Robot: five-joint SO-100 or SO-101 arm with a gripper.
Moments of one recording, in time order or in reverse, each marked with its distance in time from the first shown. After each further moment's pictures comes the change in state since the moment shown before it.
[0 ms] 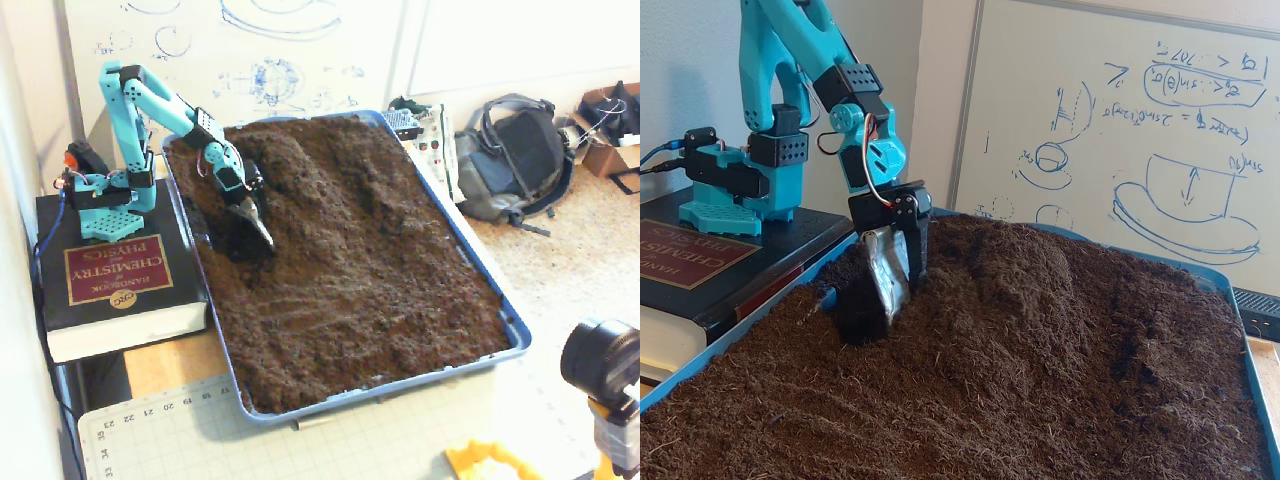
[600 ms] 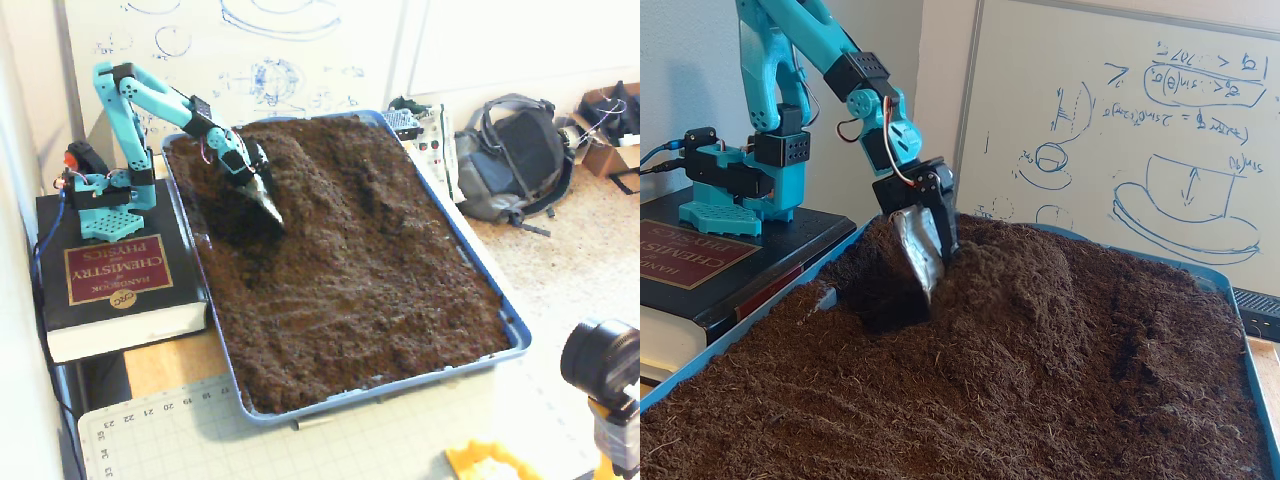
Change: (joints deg) arm -8.0 6.0 -1.8 0.0 8.2
